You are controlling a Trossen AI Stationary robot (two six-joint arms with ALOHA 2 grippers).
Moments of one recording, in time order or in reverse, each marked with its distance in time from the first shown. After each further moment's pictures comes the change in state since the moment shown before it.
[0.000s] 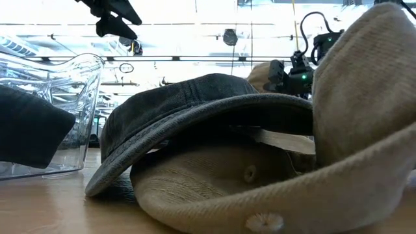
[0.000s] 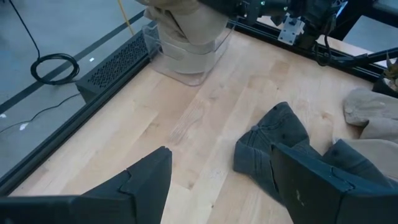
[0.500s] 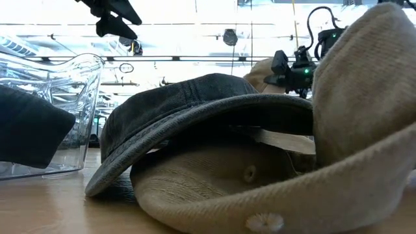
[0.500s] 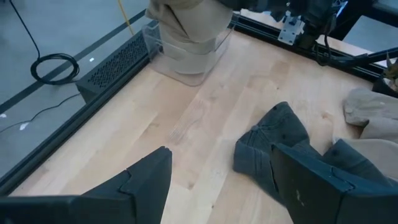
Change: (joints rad) left arm 0.000 0.000 0.000 0.000 0.000 0.000; right arm -0.001 -0.027 -0.002 0.106 -0.097 0.097
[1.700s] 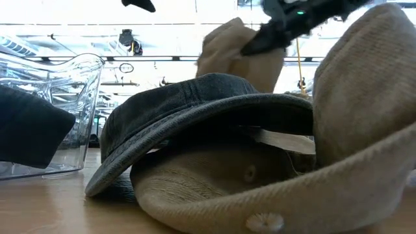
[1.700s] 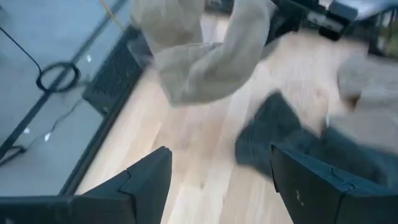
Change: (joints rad) left arm -0.007 0.346 0.585 -0.392 0.030 0.170; right arm 0.501 -0.362 0.450 -1.322 0.073 -0.190
